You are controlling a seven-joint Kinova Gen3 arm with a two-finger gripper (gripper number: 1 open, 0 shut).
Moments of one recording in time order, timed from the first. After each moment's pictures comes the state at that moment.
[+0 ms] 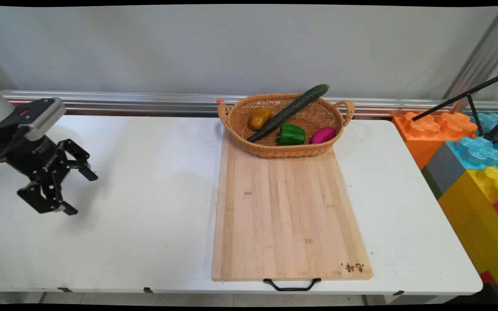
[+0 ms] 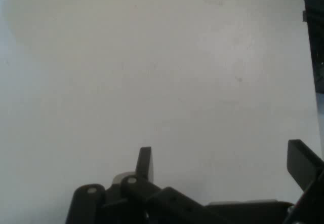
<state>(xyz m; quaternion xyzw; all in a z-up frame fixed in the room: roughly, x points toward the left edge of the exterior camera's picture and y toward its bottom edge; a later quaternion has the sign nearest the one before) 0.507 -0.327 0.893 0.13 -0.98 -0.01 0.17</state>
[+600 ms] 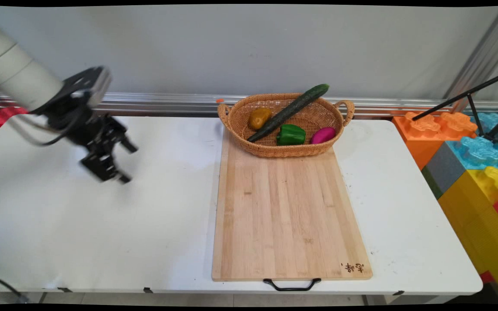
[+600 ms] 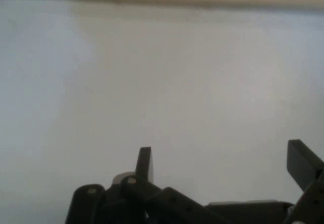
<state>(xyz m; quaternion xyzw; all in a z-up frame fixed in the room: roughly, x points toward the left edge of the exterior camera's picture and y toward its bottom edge) 0.445 -0.389 0.915 0.21 -0.96 0.04 0.19</state>
